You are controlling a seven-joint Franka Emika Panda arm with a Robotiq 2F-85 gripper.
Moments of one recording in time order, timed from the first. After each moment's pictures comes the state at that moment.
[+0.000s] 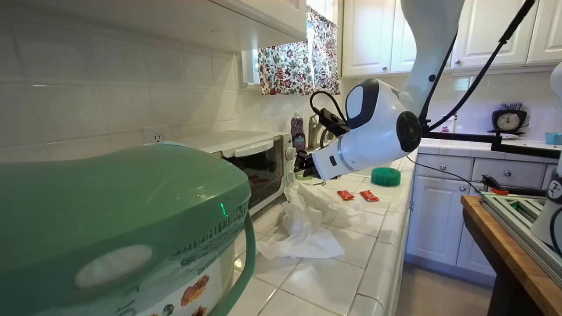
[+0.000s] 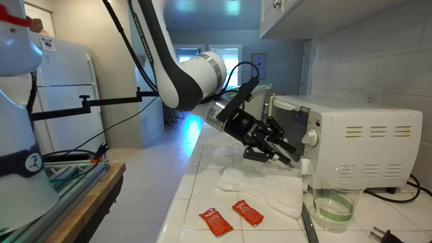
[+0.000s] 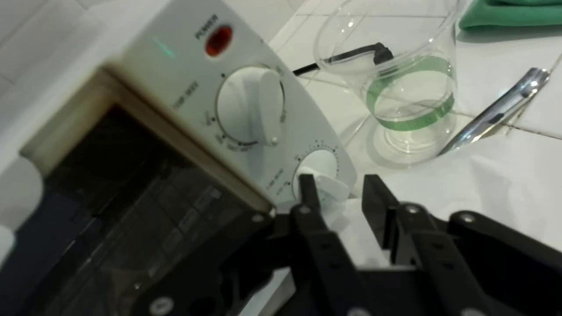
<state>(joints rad) 0.03 0.35 0.11 -2.36 -2.17 2.27 0.22</state>
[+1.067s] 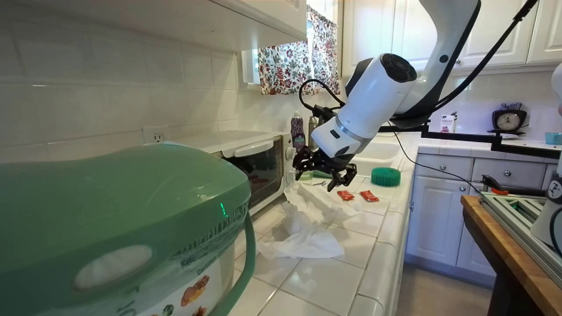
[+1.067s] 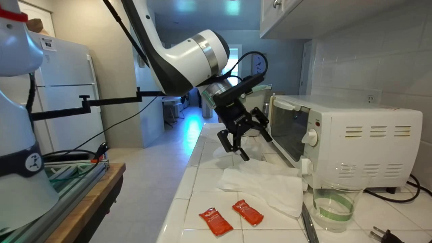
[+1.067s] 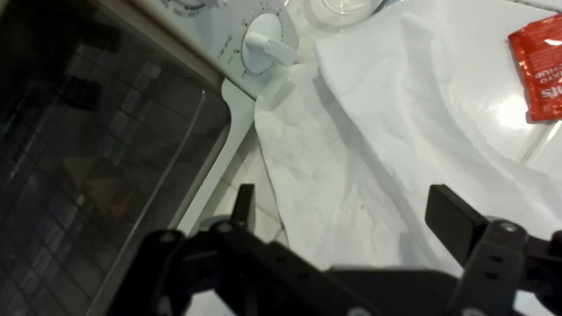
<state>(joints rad) 0.01 0.23 0.09 -2.38 -1.68 2.71 -0.22</state>
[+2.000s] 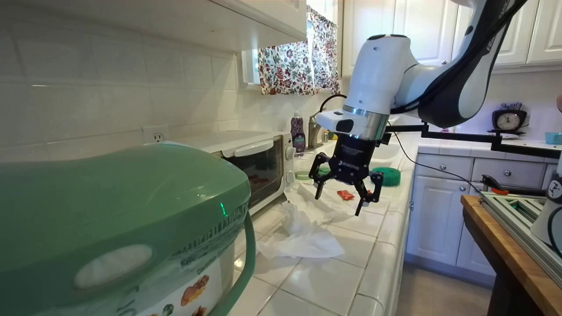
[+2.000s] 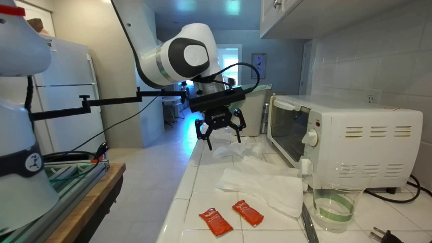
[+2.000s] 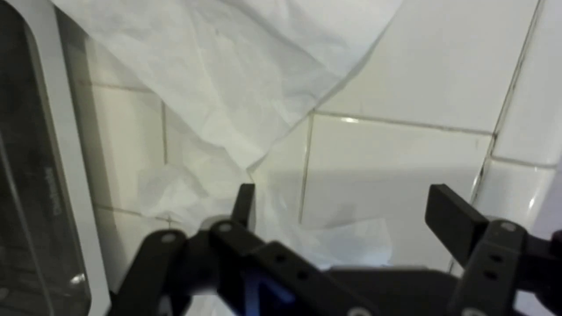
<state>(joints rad) -0.25 0.15 0.42 -2.58 -0.59 2.95 -0.75</state>
